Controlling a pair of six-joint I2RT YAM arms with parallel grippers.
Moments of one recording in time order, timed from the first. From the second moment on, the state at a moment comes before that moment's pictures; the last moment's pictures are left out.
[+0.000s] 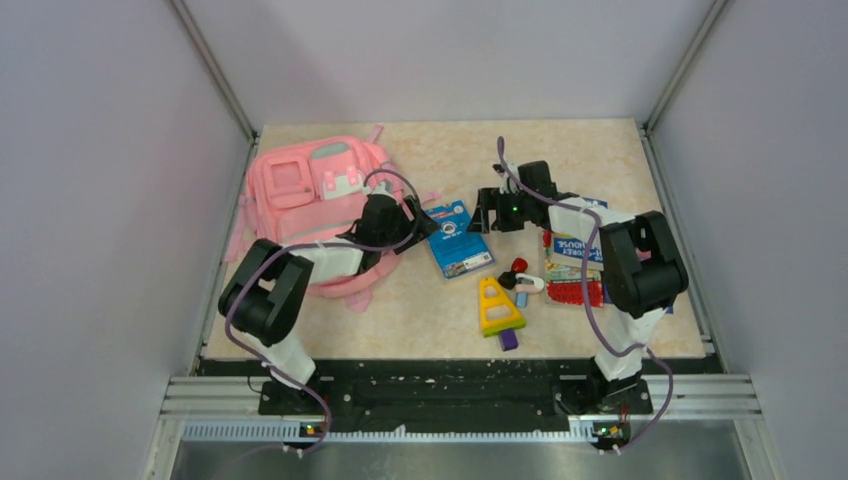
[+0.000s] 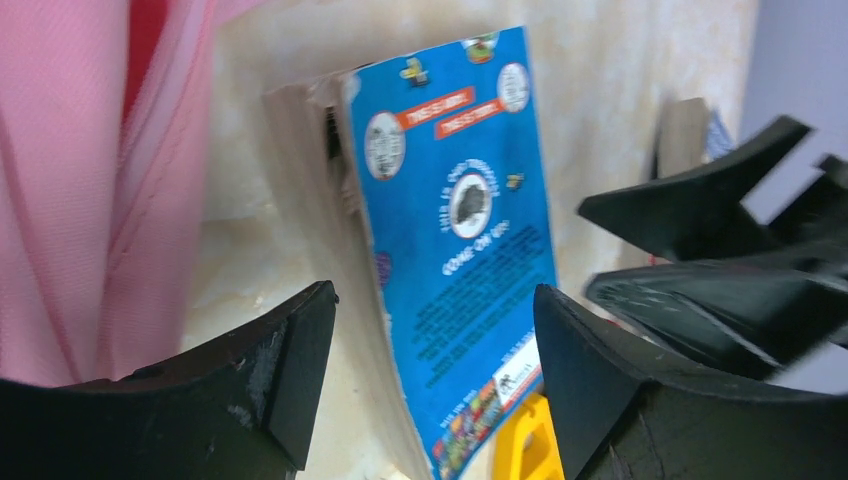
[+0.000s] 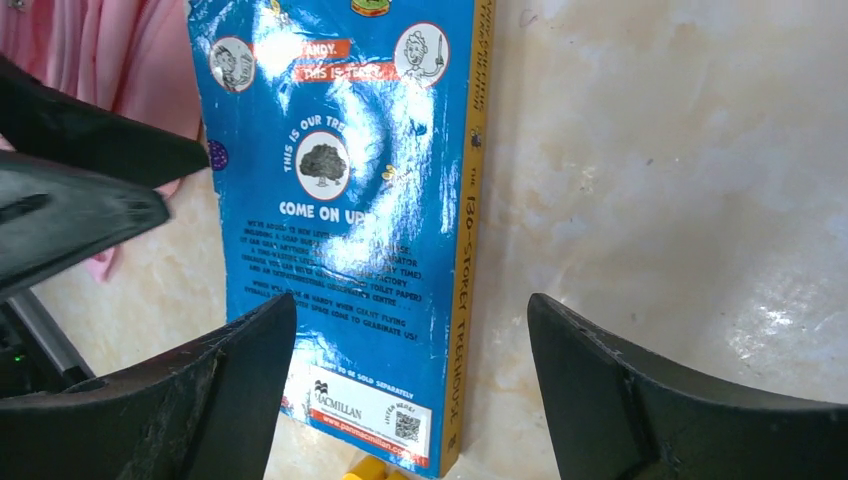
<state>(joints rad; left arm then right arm) -0.49 1.68 0.83 0.31 0.12 -0.92 0.34 1.84 1.13 -0.11 -0.49 0.23</state>
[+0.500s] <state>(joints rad) -0.49 1.81 0.84 0.40 0.09 -0.96 0.34 1.83 1.06 -0.02 -0.54 0.31</state>
